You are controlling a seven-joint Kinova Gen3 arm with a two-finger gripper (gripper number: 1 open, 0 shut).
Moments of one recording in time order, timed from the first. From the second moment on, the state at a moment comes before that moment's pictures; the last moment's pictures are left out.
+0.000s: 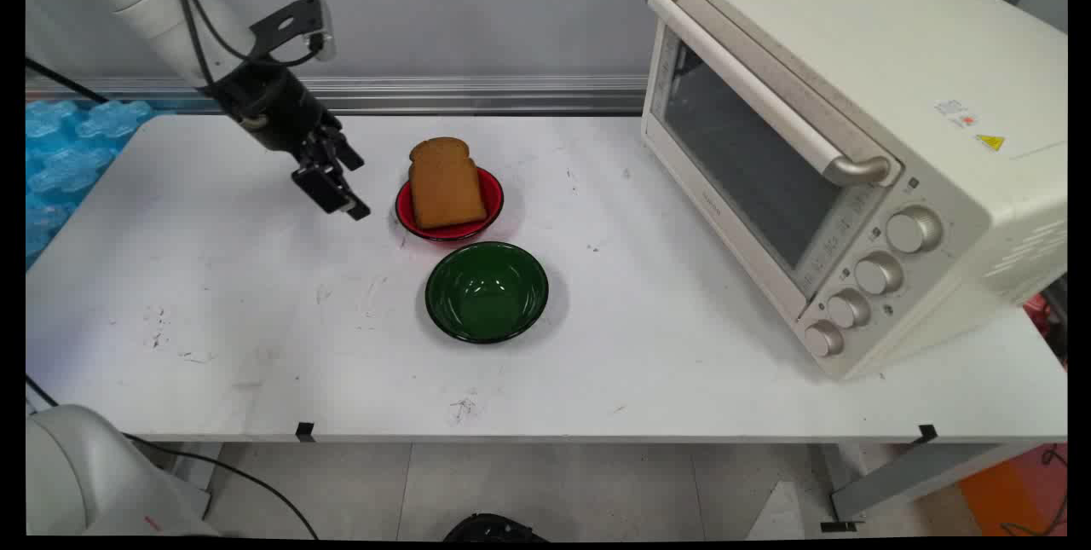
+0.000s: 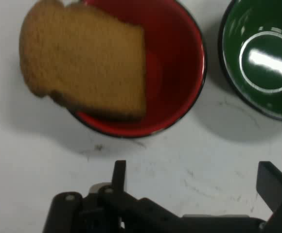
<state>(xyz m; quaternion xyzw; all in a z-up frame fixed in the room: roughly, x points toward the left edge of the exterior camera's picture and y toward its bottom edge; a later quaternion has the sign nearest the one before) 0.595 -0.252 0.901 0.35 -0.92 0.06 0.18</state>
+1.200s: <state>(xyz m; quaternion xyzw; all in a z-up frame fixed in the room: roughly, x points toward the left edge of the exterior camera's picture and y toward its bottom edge) 0.494 -0.331 0.943 0.32 -0.92 0.09 0.21</state>
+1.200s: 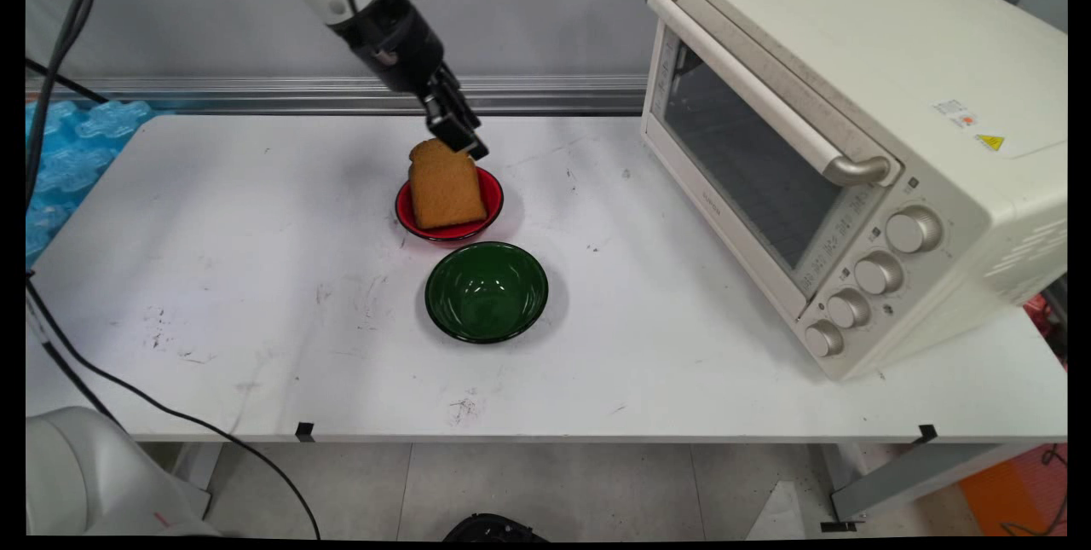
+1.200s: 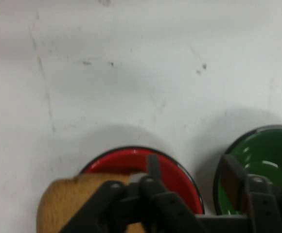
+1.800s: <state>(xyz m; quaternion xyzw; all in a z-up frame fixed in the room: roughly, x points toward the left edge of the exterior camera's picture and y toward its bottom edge) 0.447 -0.364 0.965 0.32 -0.91 0.10 0.23</state>
